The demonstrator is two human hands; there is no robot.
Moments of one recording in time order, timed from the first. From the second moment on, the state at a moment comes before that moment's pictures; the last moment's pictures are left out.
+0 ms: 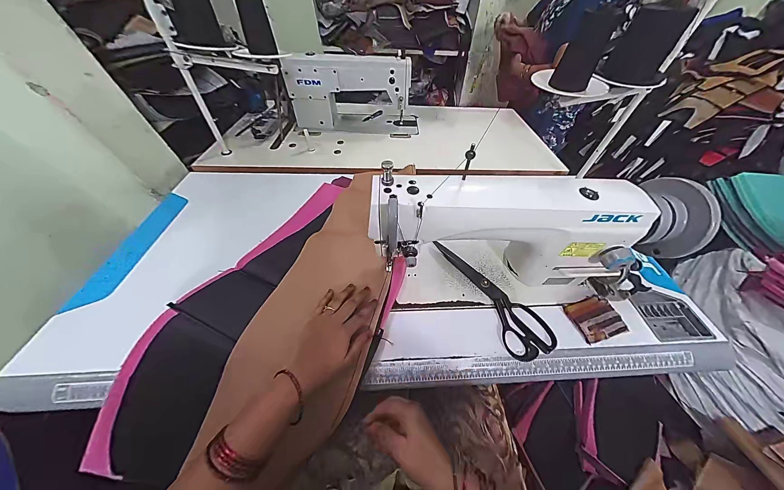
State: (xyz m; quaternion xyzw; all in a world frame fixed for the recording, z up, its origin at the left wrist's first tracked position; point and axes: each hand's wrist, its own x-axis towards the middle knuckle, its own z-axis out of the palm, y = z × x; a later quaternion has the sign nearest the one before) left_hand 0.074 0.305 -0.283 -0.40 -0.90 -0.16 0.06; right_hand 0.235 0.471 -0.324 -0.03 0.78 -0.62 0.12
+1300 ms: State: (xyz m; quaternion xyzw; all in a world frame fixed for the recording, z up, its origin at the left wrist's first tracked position) left_hand 0.078 0.339 -0.279 -0.38 -0.91 -0.15 0.05; right_hand 0.178 0.476 -0.329 -0.21 0.87 -0.08 -0.43
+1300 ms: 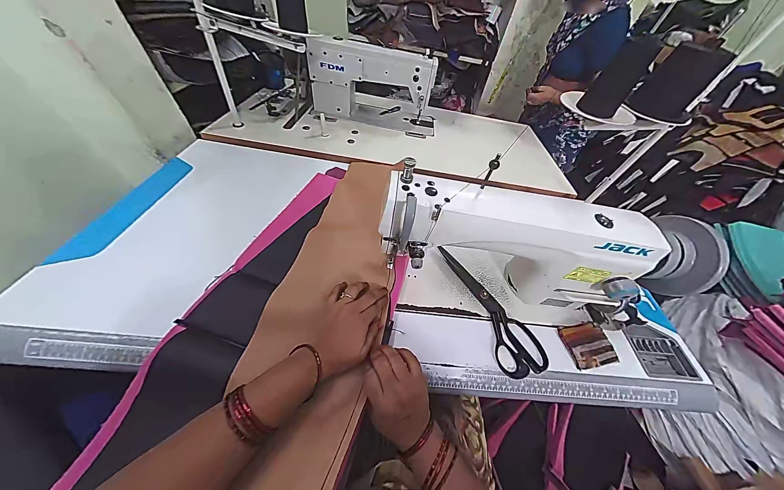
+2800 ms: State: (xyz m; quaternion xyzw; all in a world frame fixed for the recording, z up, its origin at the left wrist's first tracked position) left_hand 0.072 0.282 -0.234 -0.08 -0.98 -0.16 -0.06; right_hand 0.185 0.514 -0.324 -0.17 0.91 -0.26 -0.29
